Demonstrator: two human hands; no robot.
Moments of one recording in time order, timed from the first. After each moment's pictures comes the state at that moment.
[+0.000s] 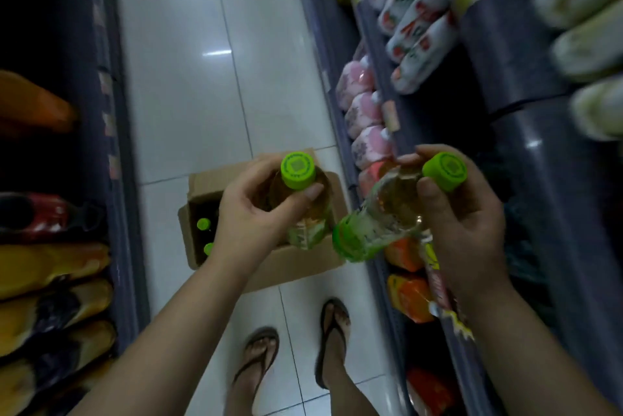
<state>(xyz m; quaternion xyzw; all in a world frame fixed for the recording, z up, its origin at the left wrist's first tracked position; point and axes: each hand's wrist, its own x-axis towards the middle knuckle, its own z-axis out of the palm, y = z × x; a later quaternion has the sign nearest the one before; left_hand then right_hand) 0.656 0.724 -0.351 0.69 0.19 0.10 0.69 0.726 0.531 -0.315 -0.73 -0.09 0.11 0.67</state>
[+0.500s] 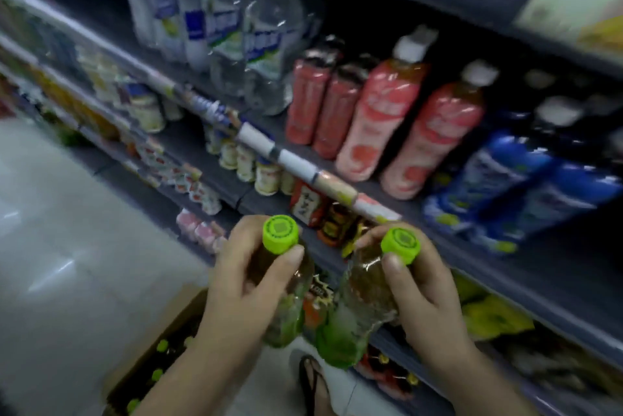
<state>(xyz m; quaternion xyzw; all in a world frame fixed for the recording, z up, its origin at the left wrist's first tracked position) 0.567 0.588 -0.025 0.68 -0.16 -0.03 0.72 0.501 0.413 0.003 -0.78 0.03 -0.19 0.59</state>
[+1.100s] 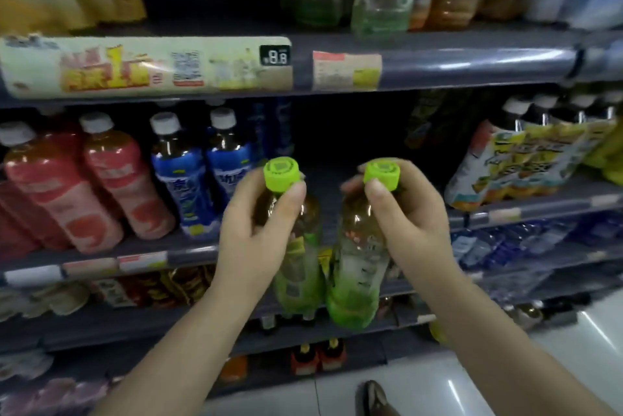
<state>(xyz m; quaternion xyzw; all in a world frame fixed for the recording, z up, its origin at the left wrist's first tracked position) 0.449 0.350 0.077 0.58 -0.46 -0.14 0.66 0.306 0.259 0.084 -0.71 0.19 -0.49 0.47</state>
